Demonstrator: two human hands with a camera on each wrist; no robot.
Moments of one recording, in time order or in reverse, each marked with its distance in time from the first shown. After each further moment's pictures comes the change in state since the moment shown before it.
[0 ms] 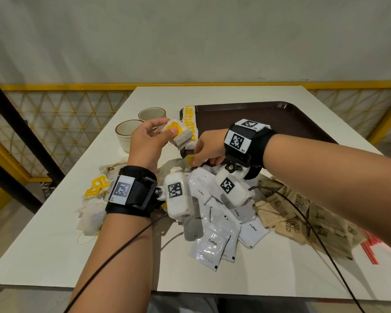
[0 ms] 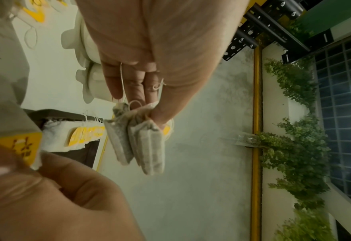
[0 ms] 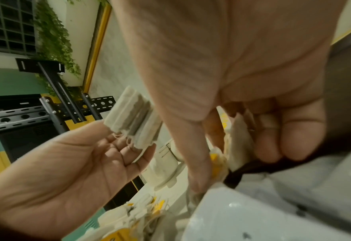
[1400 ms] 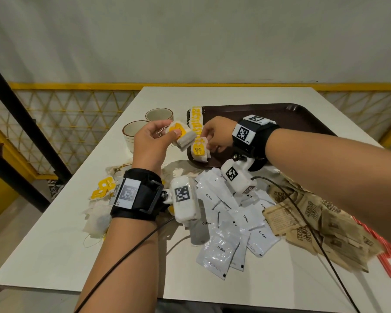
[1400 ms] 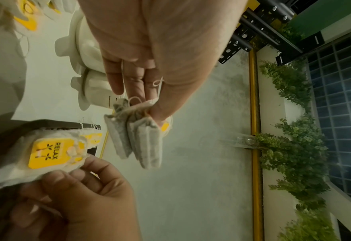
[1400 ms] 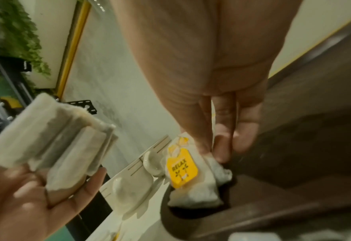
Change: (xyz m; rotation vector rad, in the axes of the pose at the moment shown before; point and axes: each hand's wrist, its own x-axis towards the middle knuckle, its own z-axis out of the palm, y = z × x) left_hand -0.001 0.004 -0.003 0.062 0.079 0.032; right_hand 0.031 0.012 -0.015 0.161 0.190 -0.054
